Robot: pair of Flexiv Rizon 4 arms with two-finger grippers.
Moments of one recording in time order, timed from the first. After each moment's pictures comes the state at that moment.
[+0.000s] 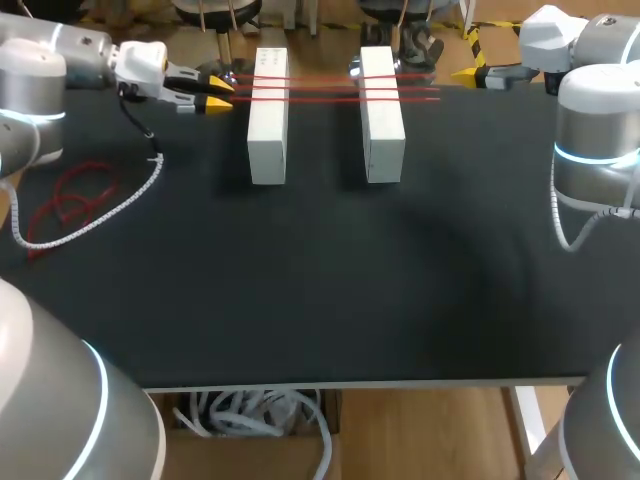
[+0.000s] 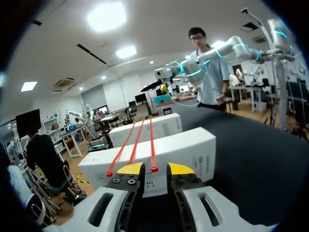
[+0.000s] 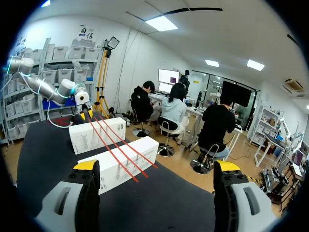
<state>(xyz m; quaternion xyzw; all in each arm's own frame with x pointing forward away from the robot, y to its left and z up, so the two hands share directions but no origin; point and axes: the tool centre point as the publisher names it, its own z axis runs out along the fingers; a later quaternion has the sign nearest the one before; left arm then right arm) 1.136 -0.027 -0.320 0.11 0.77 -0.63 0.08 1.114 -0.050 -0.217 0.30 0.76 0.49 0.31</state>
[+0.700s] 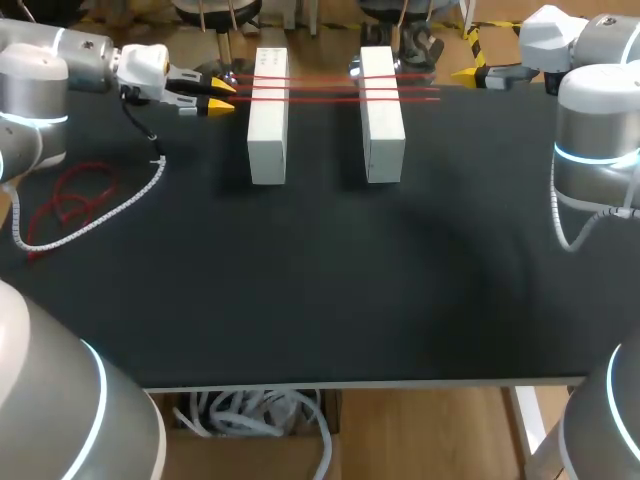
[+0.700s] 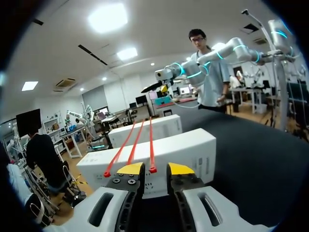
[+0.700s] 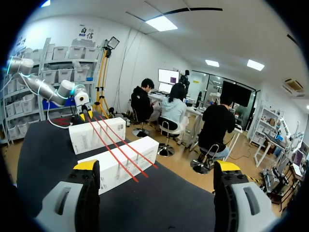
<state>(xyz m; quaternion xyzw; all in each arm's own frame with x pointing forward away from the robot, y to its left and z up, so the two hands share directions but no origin) 1.134 -0.029 -0.321 0.10 0.76 -0.63 0.07 1.114 -0.050 -0.217 0.30 0.76 0.49 0.31</state>
